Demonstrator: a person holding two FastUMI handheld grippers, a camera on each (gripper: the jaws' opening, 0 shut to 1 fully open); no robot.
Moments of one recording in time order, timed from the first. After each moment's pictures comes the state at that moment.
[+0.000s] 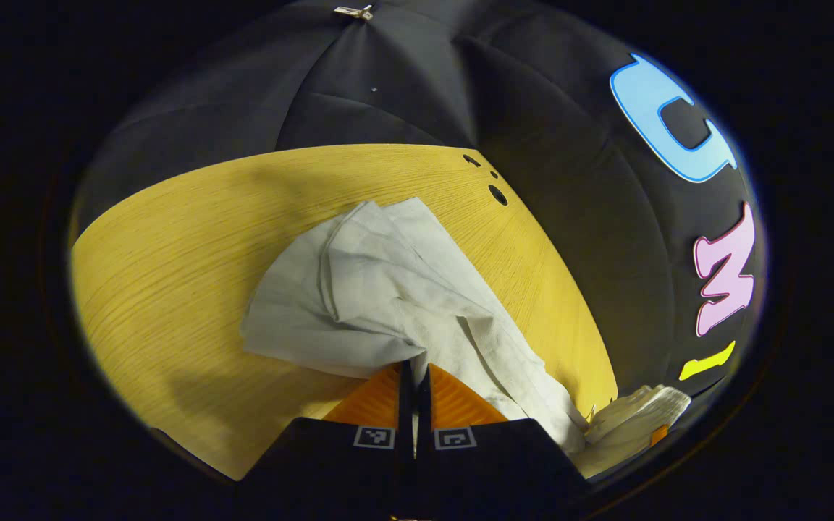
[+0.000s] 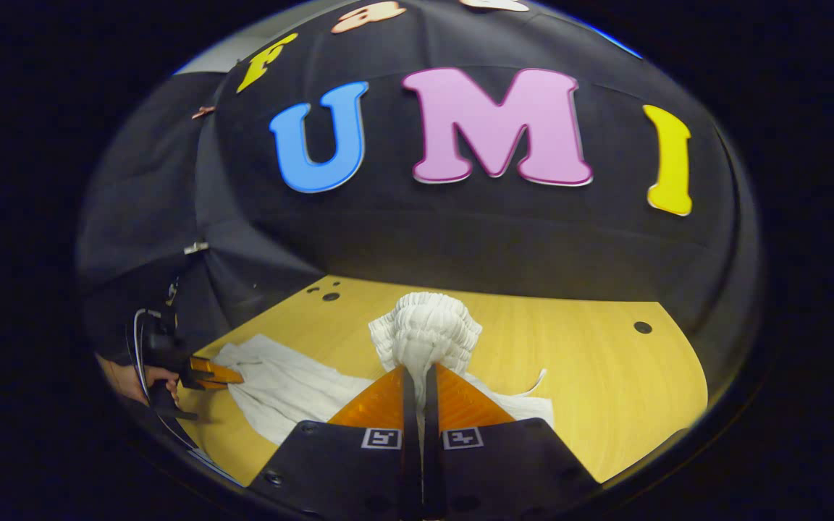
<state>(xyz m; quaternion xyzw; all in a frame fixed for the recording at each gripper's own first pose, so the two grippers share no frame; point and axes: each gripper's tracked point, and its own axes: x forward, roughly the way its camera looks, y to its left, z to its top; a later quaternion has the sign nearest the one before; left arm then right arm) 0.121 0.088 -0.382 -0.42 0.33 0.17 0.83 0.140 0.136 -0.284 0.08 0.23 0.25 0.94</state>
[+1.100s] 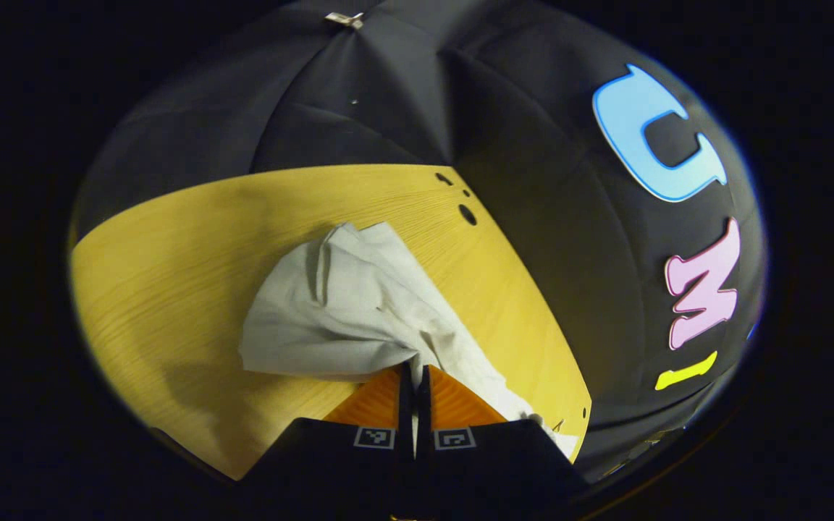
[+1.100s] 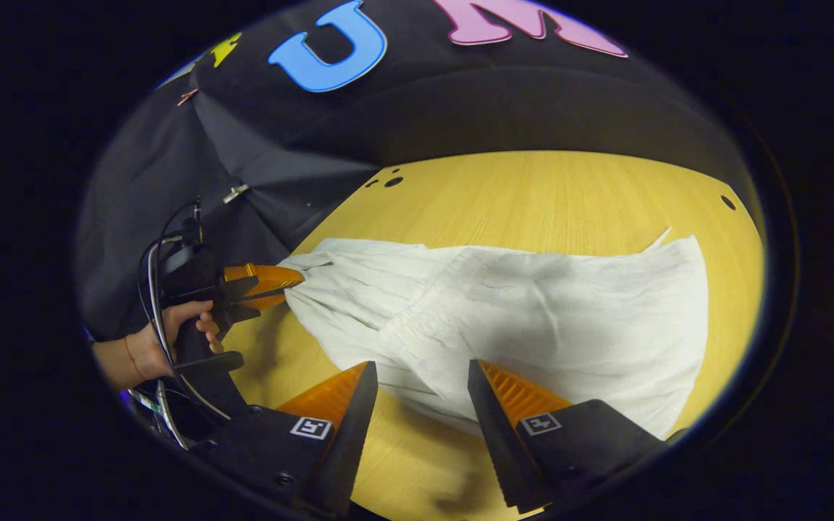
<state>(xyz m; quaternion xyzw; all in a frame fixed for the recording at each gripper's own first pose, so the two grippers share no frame) 0.146 0.083 -0.333 -0.43 0.28 0.13 0.85 0.045 0.191 -0.368 0.18 0.43 0.31 0.83</state>
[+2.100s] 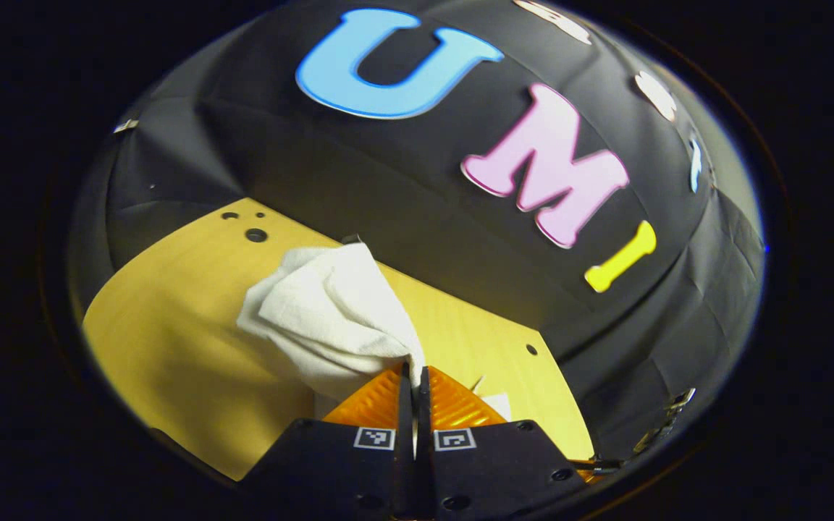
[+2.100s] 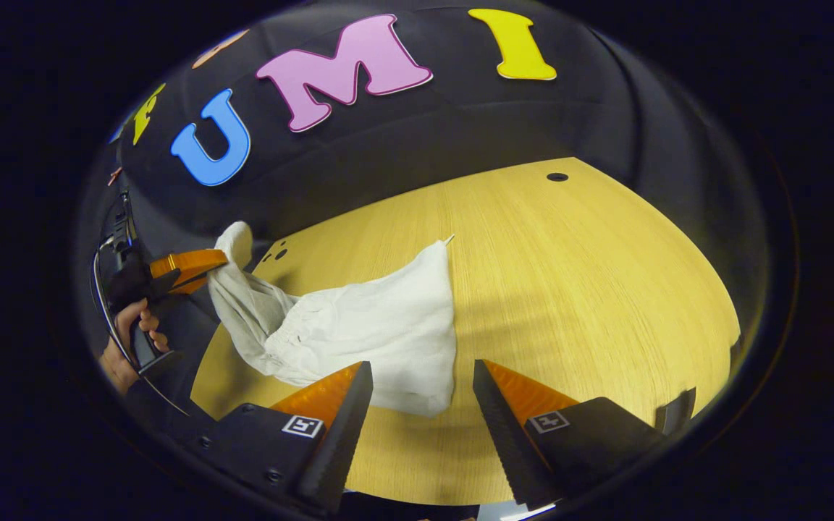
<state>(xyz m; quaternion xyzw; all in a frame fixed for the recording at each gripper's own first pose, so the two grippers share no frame) 0.185 -0.152 -0.210 -0.23 0.25 -0.10 0.93 0.018 -0.041 -0.362 0.23 0.40 0.10 0.88</state>
